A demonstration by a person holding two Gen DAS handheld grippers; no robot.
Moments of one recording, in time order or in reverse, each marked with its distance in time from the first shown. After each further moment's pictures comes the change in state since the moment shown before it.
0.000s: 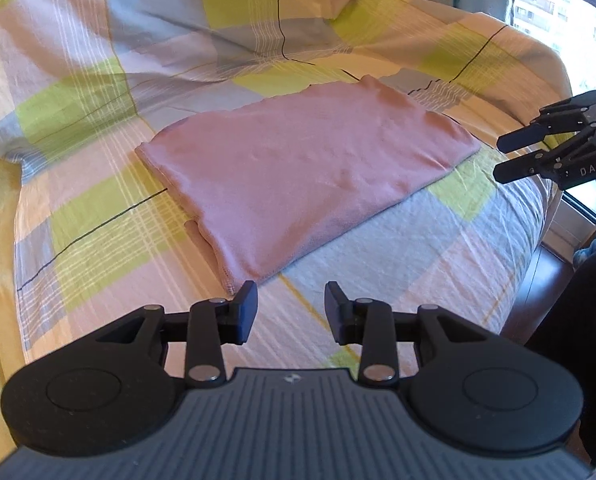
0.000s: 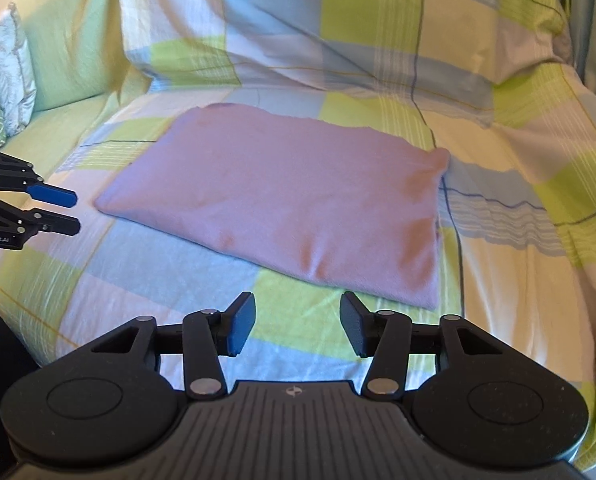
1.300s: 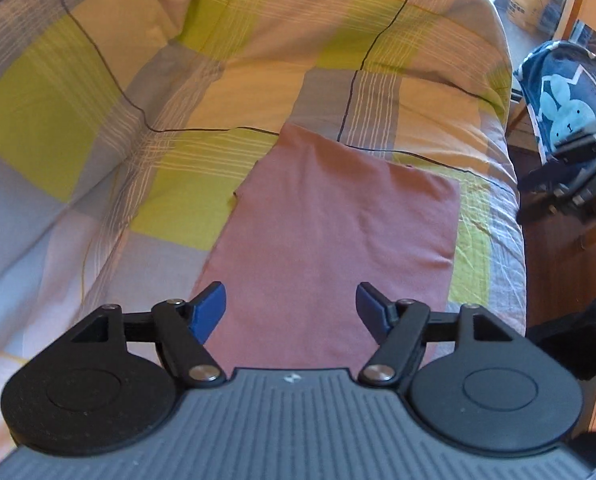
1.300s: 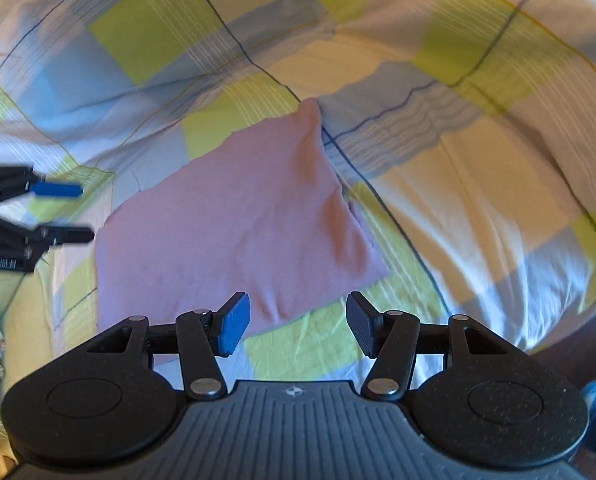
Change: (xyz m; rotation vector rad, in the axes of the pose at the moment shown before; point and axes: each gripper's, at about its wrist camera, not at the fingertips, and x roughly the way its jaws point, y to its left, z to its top) left arm 0.108 0.002 0.277 0.578 0.278 -0.320; right arm -0.014 -0.076 0.050 0.758 0.147 -0.046
